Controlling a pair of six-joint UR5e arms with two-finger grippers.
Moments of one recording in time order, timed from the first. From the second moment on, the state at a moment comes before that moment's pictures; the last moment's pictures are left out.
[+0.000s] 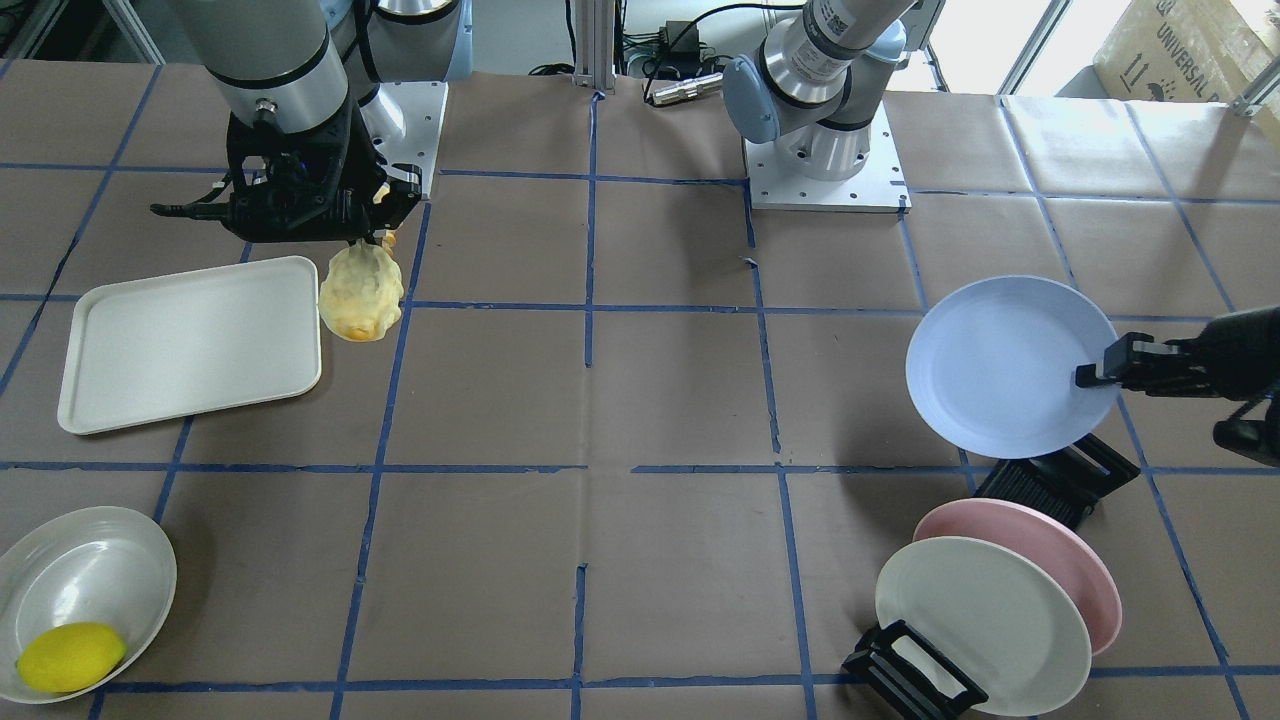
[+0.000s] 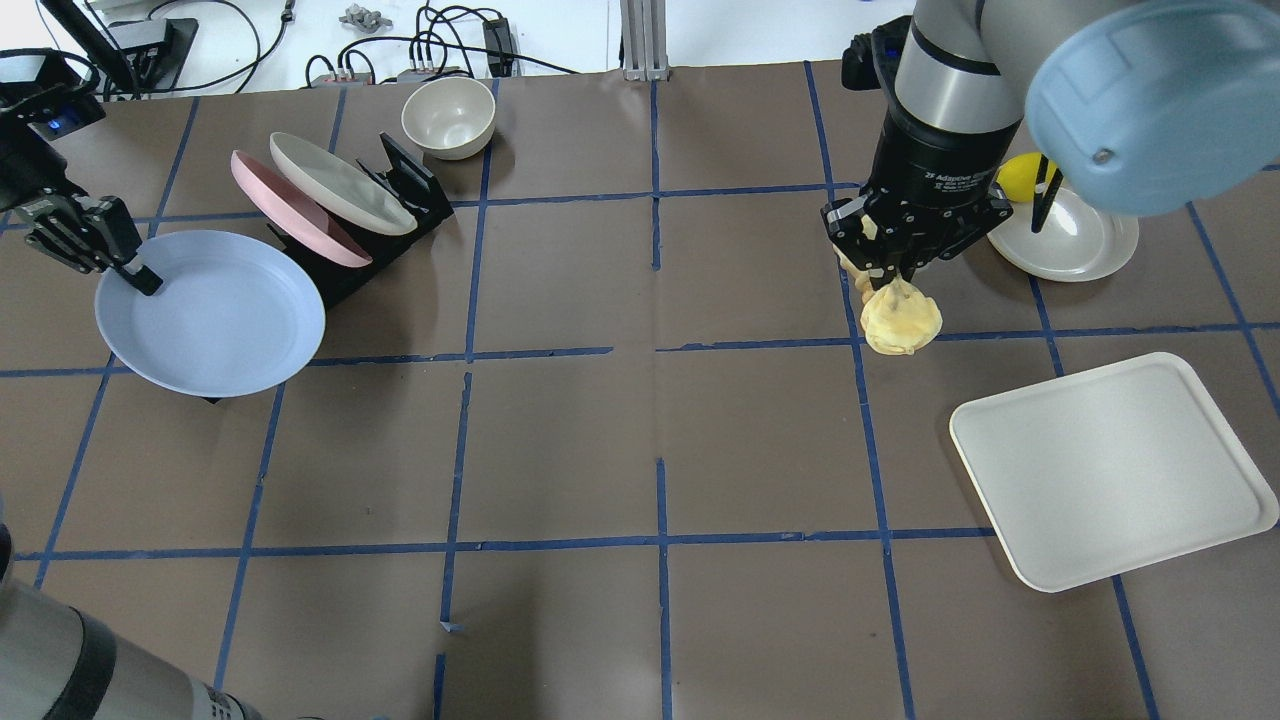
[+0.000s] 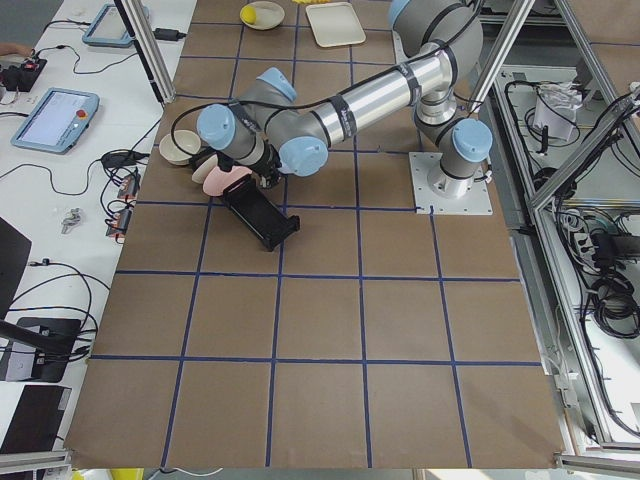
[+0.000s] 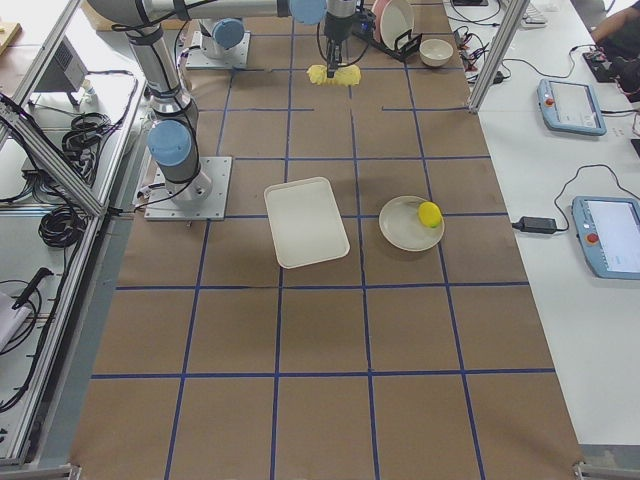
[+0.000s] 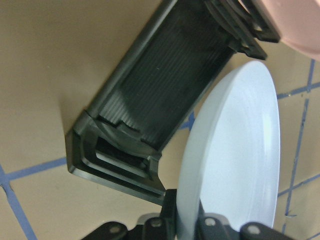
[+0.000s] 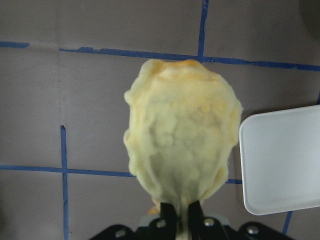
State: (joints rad) left arm -1.07 -1.95 -1.33 -1.90 1.45 0.67; right arm 1.67 -1.54 1.56 -1.48 -1.58 0.02
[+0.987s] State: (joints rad) left arm -1.56 -1.93 -1.59 -1.38 1.19 0.09; right arm 1.67 -1.54 1.57 -1.48 -1.59 0.00
